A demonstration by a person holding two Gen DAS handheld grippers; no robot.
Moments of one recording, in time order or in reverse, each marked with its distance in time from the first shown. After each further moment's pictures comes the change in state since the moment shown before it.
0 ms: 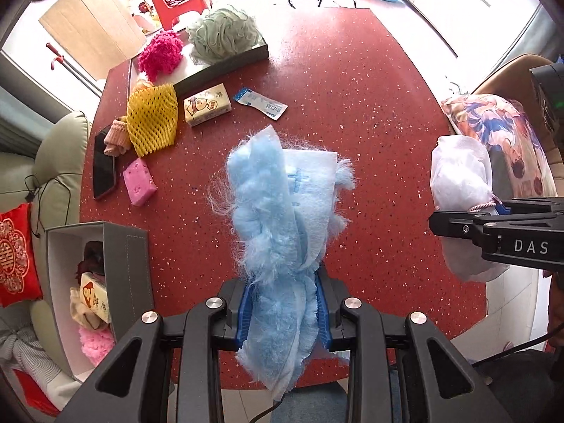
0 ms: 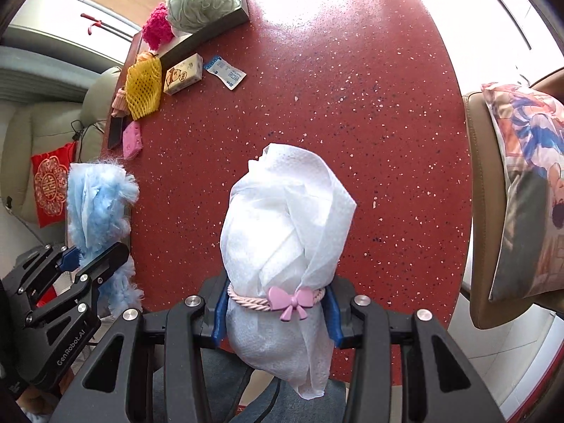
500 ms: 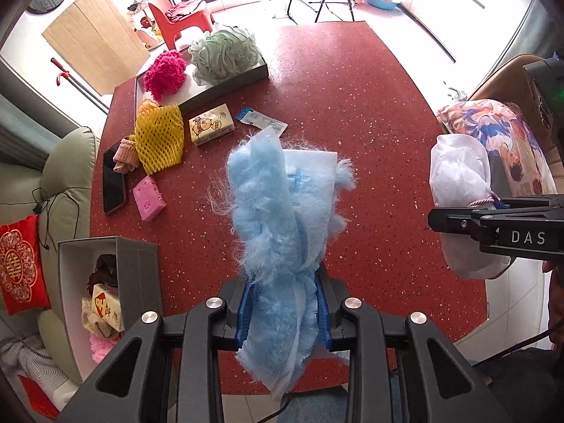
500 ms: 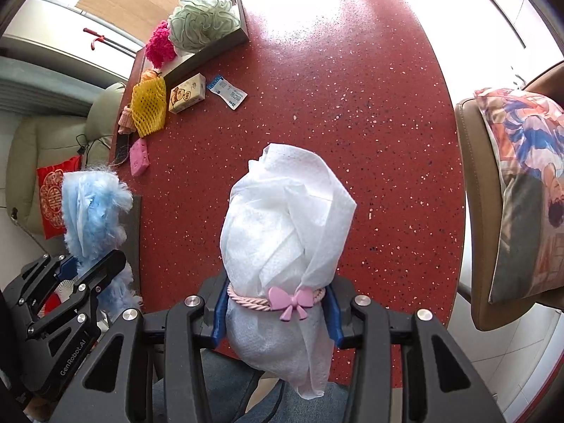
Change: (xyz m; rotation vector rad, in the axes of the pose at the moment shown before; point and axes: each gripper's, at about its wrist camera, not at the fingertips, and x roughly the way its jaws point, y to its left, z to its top) left arm -0.018 -0.006 0.006 0.023 -0.055 0.029; right arm -0.017 -0.004 0.001 0.014 -0.051 0.015
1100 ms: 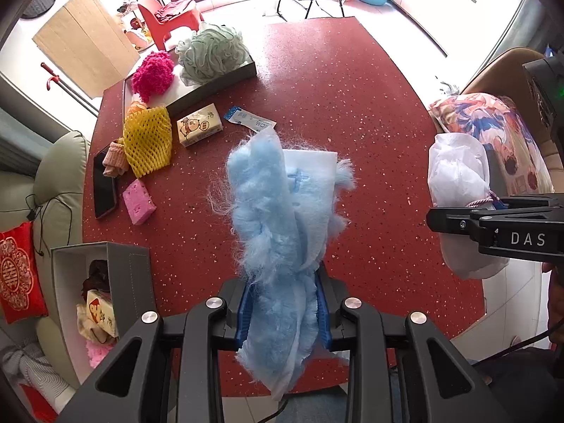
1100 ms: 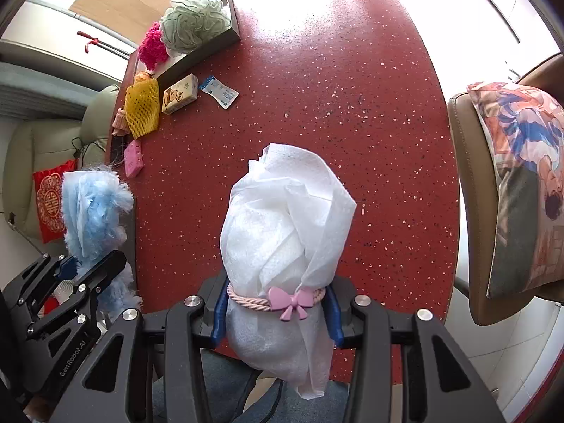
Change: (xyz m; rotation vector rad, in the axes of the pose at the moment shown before) left arm 0.005 -0.005 0.002 0.028 0.009 -0.027; right arm -0.001 -0.005 -0.003 0.017 0.003 -0.015
